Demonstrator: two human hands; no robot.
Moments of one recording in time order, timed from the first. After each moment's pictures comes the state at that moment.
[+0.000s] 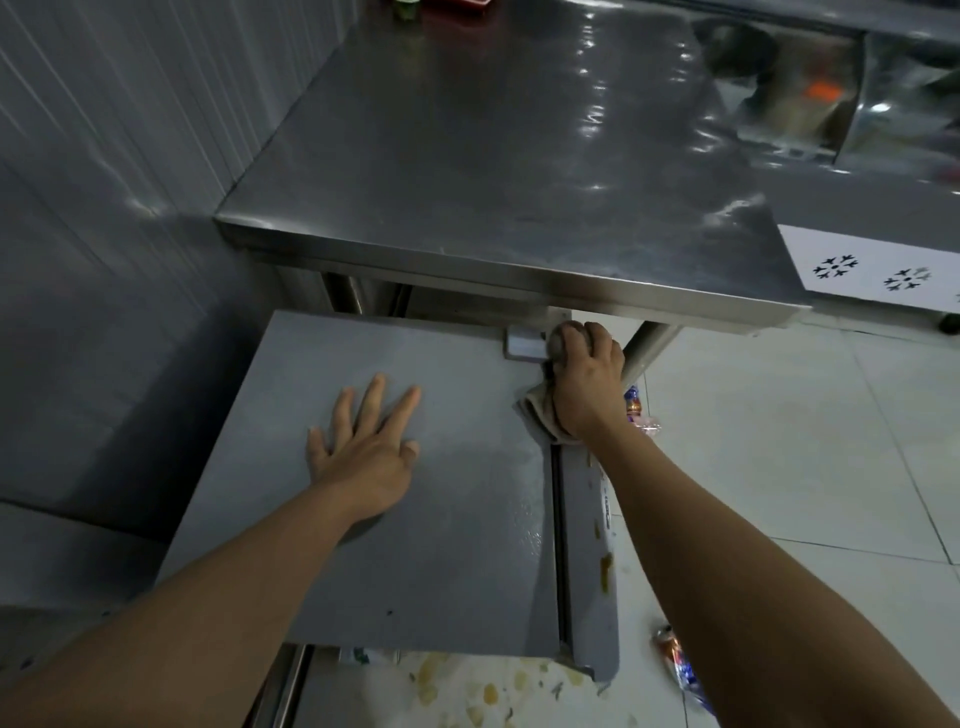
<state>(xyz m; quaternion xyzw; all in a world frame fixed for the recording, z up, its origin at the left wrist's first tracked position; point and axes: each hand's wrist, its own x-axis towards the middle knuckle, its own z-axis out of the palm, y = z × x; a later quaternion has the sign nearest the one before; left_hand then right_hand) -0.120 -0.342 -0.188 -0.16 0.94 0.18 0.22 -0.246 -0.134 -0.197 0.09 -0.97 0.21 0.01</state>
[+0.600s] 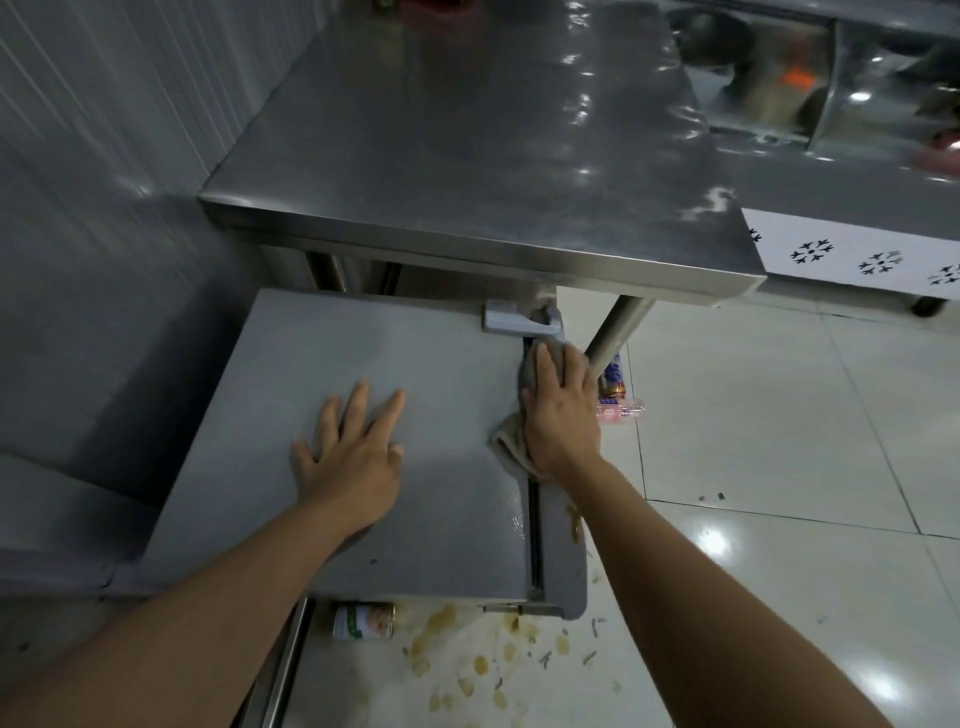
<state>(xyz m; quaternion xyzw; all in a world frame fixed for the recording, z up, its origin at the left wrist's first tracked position) -0.079 -0.318 -0.186 -0.17 0.95 0.17 0.19 -0.172 -0.125 -0.198 0.07 -0.98 0.18 -0.03</state>
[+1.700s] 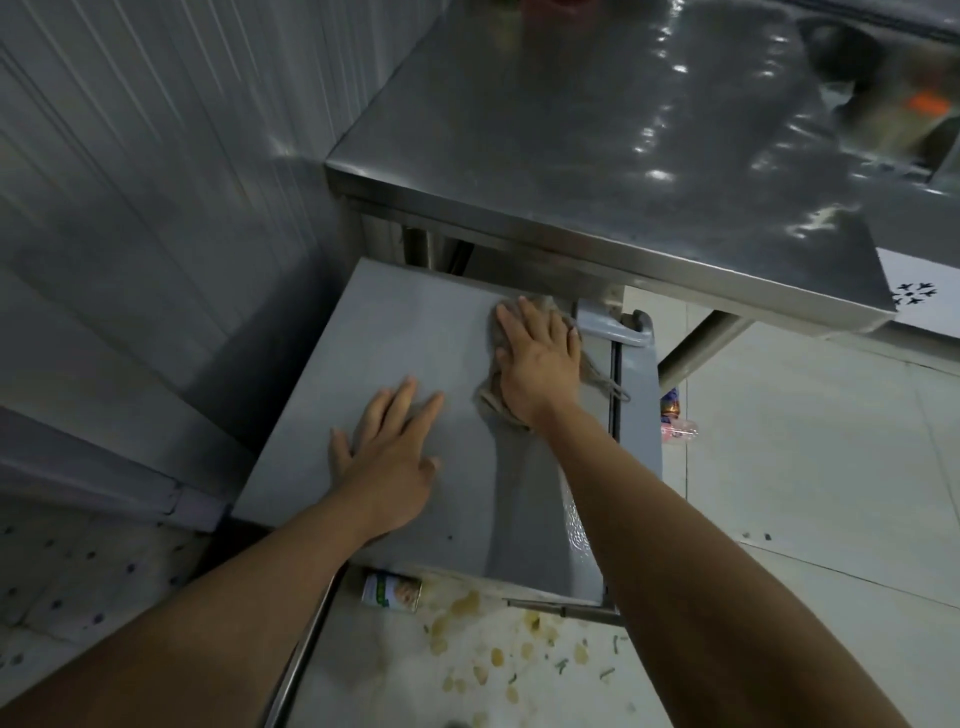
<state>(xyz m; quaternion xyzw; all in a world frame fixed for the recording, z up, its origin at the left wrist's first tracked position) -0.044 -0.355 -0.188 -0.16 0.95 0.21 0.20 -0.198 -0.230 -0.204 0.23 -0.96 0.15 -0.03</state>
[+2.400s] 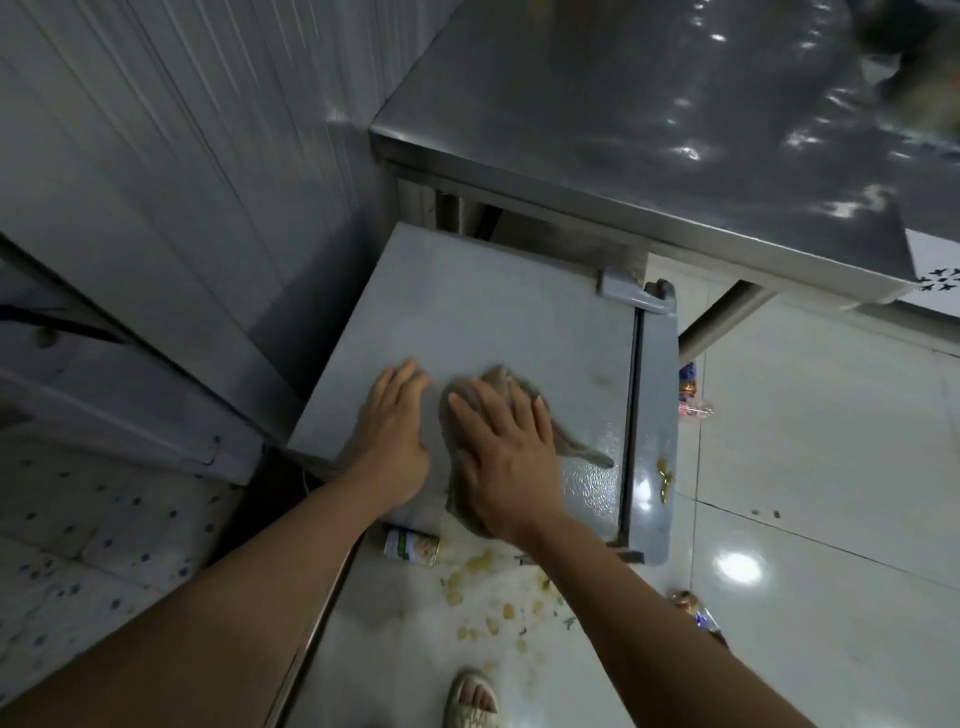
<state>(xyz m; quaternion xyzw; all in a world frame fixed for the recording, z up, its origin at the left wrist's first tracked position) 0.000 -0.363 -0.181 -0.18 0.93 0.30 0.09 -0.042 -0.217 -0.194 0.35 -0.93 0.14 -0.06</state>
